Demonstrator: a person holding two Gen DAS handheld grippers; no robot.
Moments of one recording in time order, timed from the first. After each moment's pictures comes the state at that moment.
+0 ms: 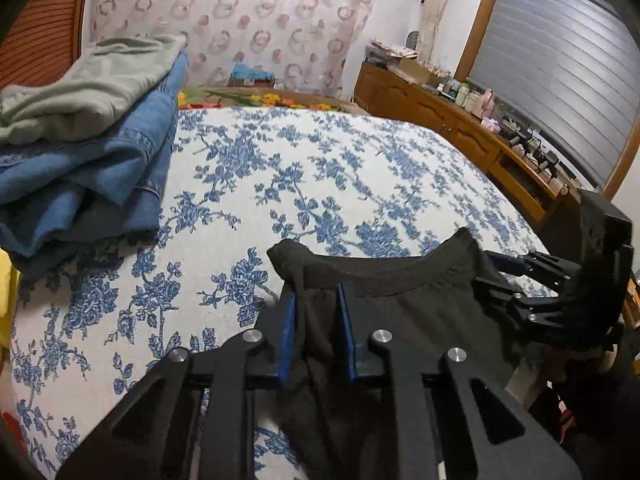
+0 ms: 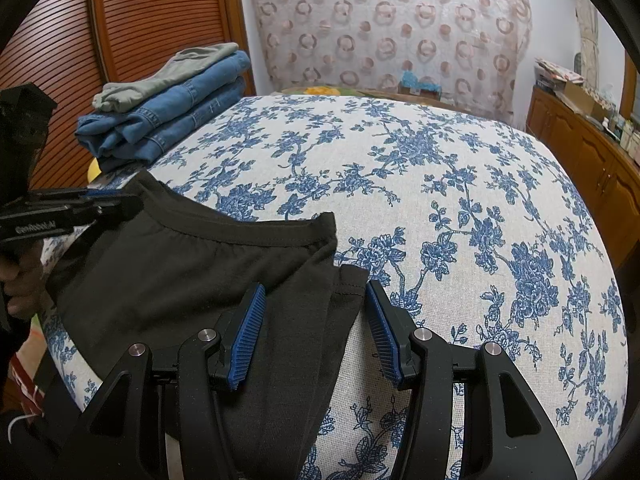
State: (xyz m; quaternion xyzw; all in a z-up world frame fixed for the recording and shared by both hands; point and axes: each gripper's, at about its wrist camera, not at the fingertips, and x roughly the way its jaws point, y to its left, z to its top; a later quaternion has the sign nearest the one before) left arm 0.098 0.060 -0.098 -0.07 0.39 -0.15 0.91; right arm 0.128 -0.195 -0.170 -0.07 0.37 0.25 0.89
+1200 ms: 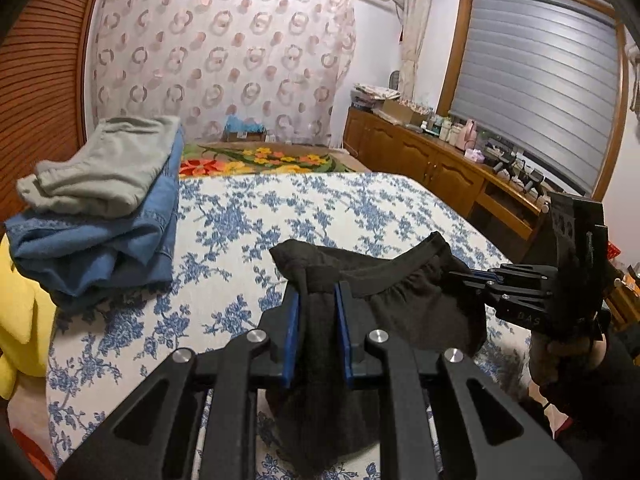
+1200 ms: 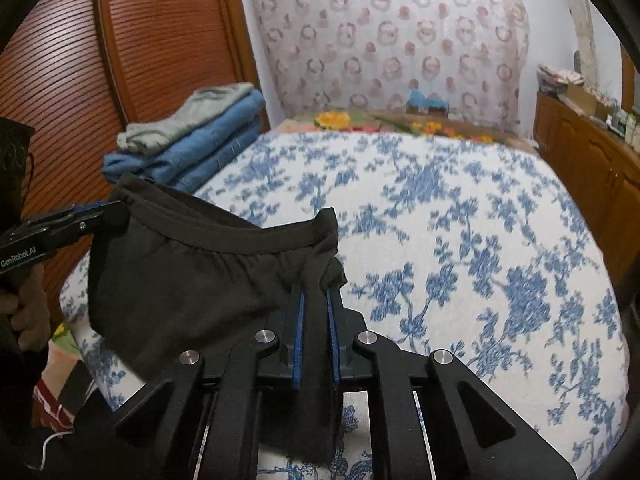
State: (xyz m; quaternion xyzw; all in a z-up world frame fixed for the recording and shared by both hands) left arm 0.059 0.048 -0.048 -0.06 0.30 -0.15 0.94; right arm 0.112 -0.201 -0.131 -0.03 0.33 0.28 0.90
